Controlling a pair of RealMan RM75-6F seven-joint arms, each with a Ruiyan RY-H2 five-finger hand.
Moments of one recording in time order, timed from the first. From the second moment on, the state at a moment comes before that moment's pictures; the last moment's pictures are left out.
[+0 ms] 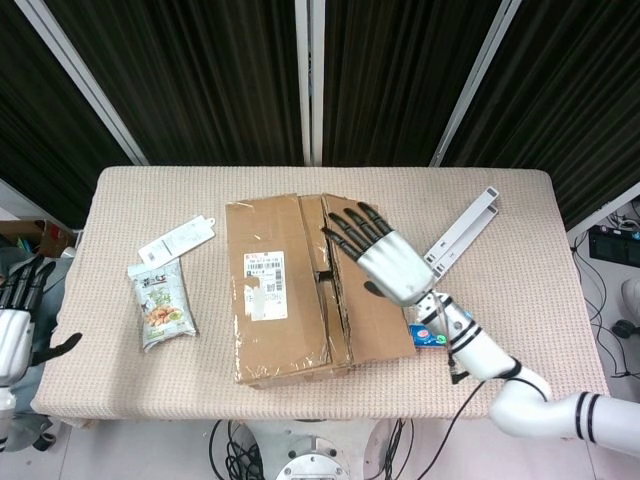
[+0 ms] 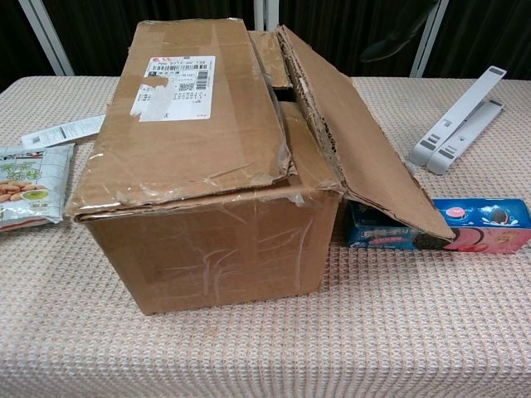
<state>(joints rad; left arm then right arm) -0.17 -1.07 0.01 -1.63 1.48 1.65 -0.05 0.75 -1.28 0.33 -1.77 -1.43 0.96 -0.47</state>
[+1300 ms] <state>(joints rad) -0.03 -1.10 -0.04 -1.48 1.52 1.71 -0.23 1.04 -1.72 0.39 -1.53 -1.49 1.10 -0.45</state>
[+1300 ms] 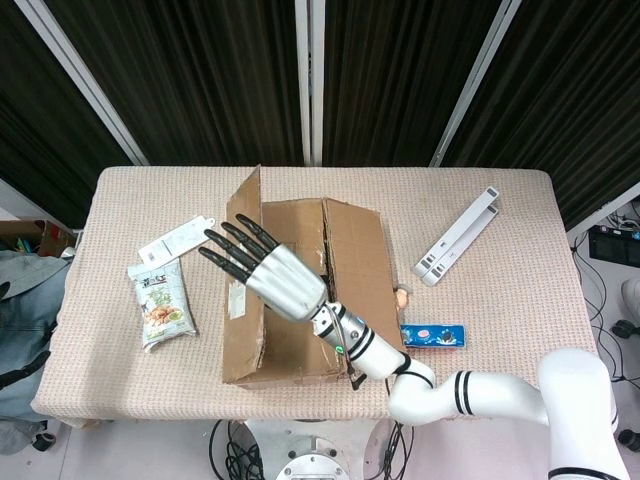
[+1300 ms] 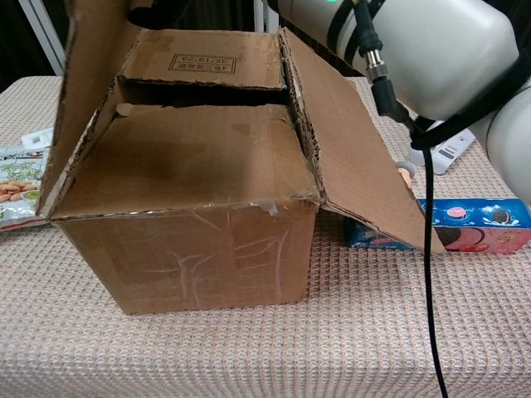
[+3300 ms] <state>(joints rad) -0.03 -1.10 -0.09 -1.47 1.53 1.65 -0.26 1.14 -1.74 0.39 -1.51 -0.92 1.00 -0.77</state>
